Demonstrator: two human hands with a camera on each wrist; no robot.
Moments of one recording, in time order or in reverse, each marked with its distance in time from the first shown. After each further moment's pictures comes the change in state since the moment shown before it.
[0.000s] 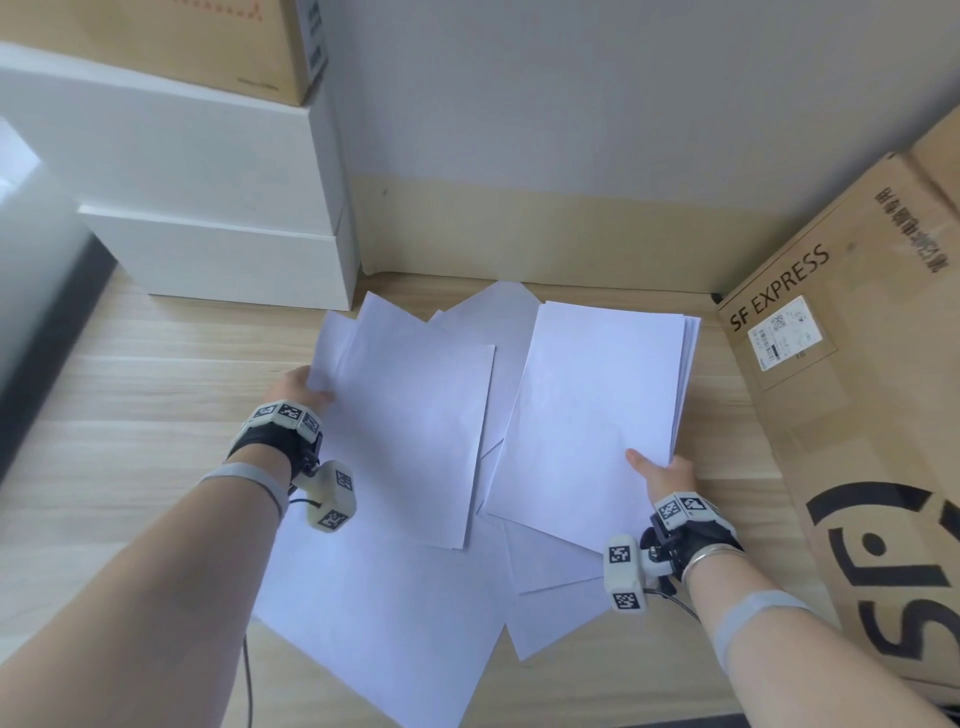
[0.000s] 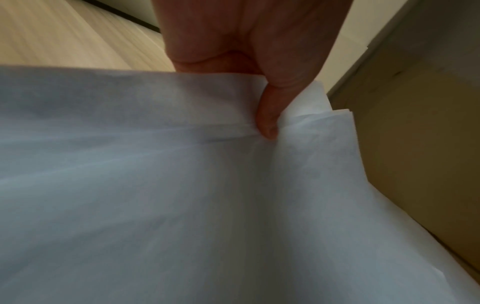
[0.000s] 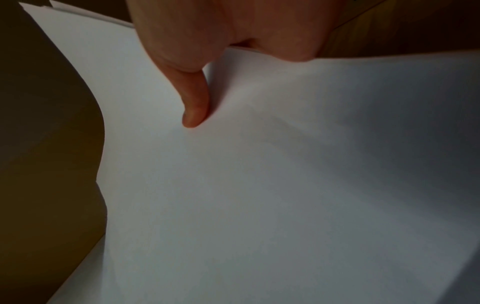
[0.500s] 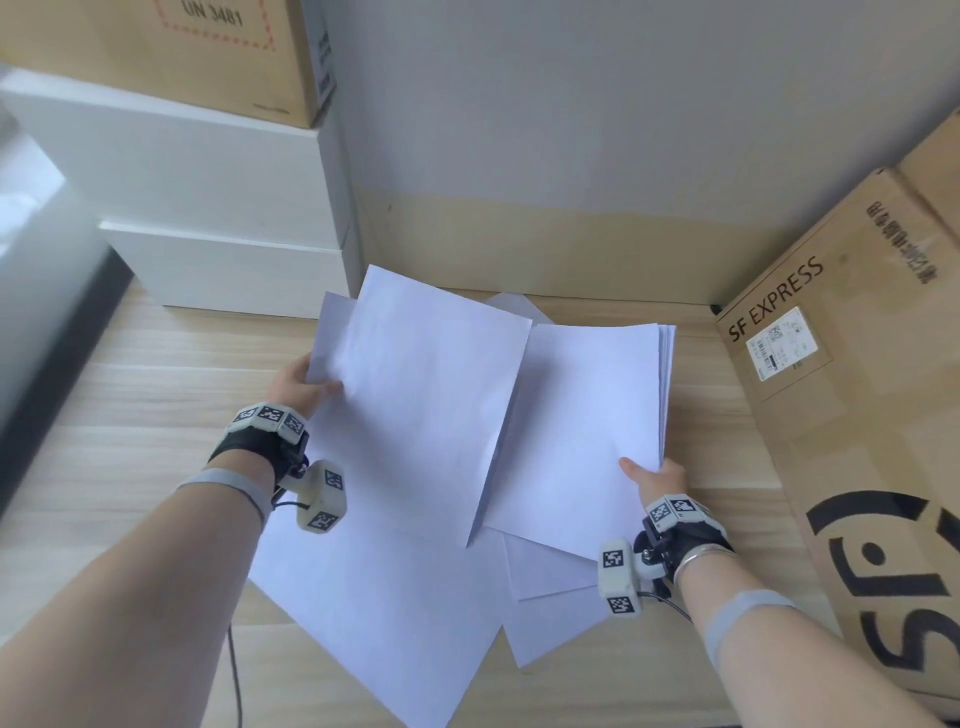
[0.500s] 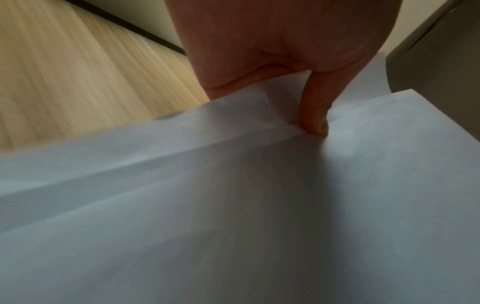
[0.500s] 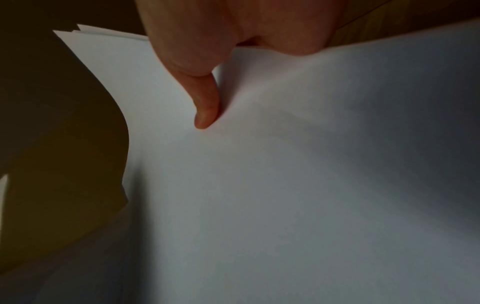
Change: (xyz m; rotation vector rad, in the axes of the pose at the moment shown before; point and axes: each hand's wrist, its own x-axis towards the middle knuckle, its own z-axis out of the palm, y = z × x) left_hand -0.019 0.011 -0.015 -0.314 -0.010 0.171; right_hand -0.001 -0.002 0.003 -0.082 -0.014 0.000
